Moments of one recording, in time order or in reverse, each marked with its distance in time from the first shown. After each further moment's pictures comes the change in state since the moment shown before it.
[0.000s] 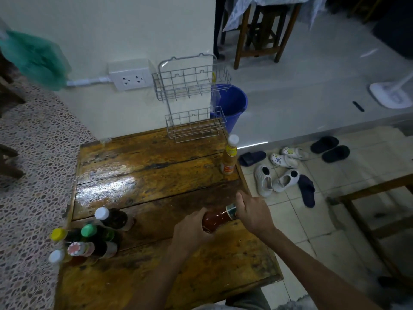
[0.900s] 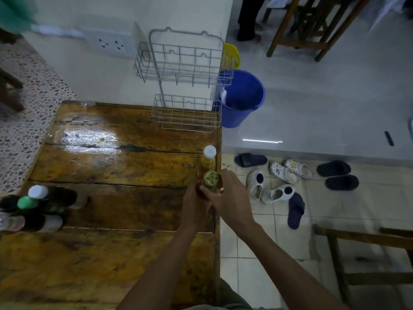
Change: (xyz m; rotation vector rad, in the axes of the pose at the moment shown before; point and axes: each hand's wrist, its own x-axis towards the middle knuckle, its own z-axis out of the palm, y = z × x) left_hand 0.146 0.120 0.058 -0.716 0.482 -0.294; right_hand 0.107 0.051 -0.052 0.306 0.011 -0.167
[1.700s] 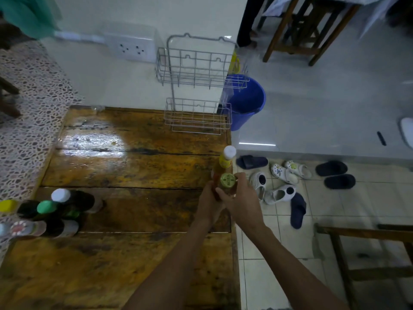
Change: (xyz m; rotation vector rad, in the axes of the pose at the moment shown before) left_hand 0.010 -0.018 -0.020 0.020 -0.159 -0.080; right_hand -0.015 -0.018 0.028 -0.011 0.008 0.174
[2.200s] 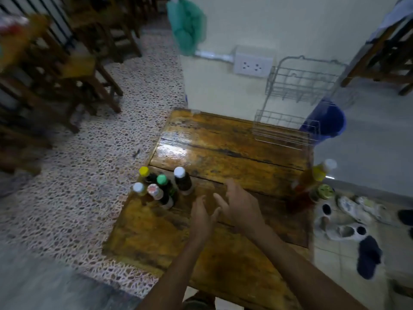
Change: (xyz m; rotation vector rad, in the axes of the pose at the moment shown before) left_hand -0.099 -0.128 -0.218 -0.002 0.359 -0.143; right_hand -0.058 -0.176 0.143 -0.223 -0.274 -0.459
